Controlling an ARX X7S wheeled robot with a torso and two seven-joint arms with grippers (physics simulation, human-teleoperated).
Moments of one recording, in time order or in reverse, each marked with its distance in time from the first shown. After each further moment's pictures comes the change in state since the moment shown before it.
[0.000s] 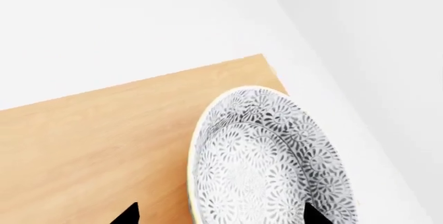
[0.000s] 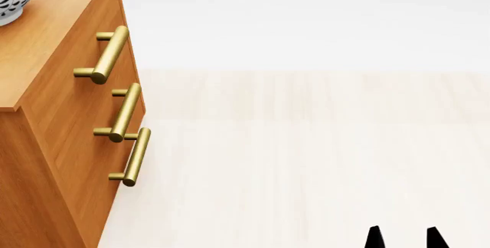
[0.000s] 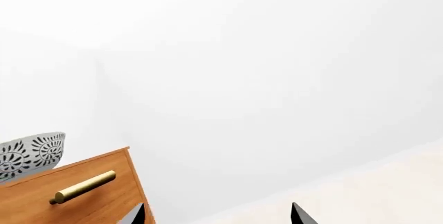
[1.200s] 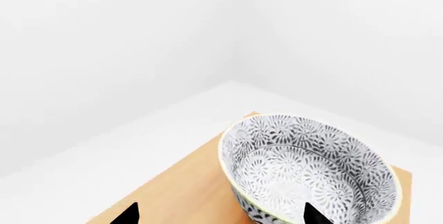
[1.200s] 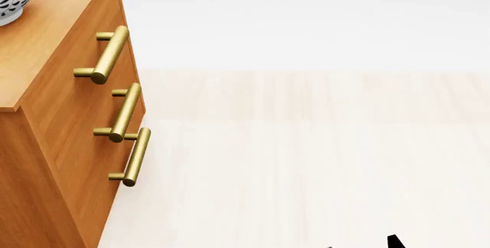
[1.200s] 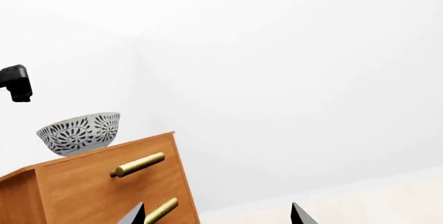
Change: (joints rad) left arm -0.192 -0.416 -0.047 1.289 0.864 0.467 -0.281; right arm -0.086 0.010 -0.045 -0.149 -0.132 0.006 0.021
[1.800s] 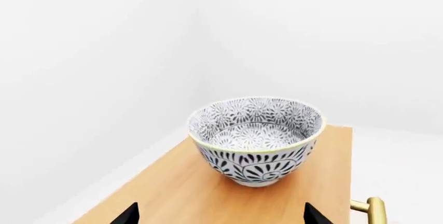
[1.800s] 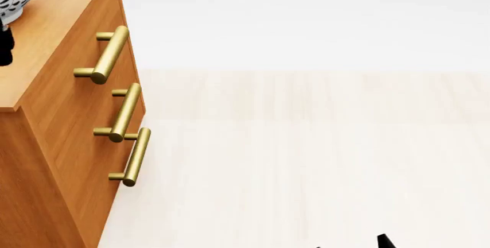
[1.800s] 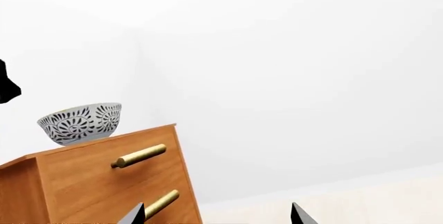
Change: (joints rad) left arm 0.023 -0.107 0.027 0.444 0.326 0.068 -0.191; right arm 0.013 -0.009 -0.012 0.005 -0.041 0.022 0.019
